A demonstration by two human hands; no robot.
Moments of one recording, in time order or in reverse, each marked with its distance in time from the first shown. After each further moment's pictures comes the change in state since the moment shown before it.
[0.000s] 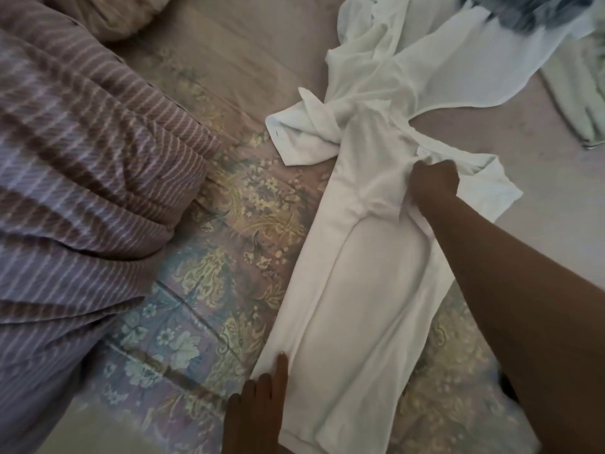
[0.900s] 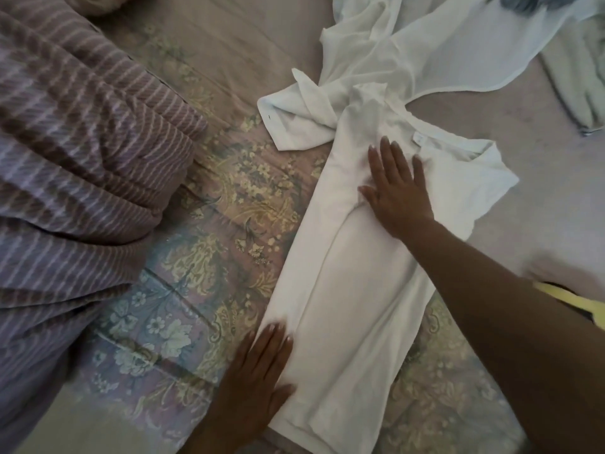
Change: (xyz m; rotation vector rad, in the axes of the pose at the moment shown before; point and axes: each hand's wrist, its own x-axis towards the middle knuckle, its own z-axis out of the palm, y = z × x) left_hand 0.009 -0.005 0.043 -0.325 0.171 0.394; right_hand -0.038 0.053 0.006 -0.856 -0.231 -0.947
